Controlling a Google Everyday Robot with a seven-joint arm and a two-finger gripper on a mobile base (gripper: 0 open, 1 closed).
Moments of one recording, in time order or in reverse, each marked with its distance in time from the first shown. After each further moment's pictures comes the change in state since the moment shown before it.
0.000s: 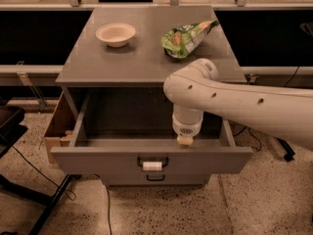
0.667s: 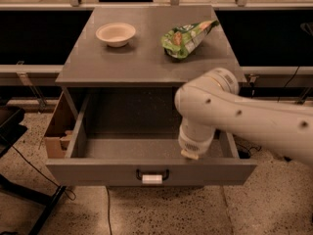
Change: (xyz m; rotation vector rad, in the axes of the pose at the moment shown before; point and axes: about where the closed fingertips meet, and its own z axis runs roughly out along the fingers) arm 0.015 0.061 -0.023 -0.024 -0.048 0.146
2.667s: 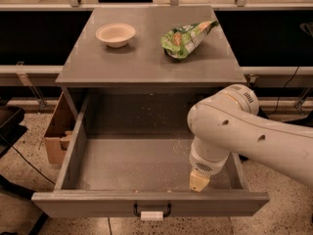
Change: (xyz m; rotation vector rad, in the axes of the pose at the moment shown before) arm 0.046 0.051 -0.012 -0.016 0.027 0.097
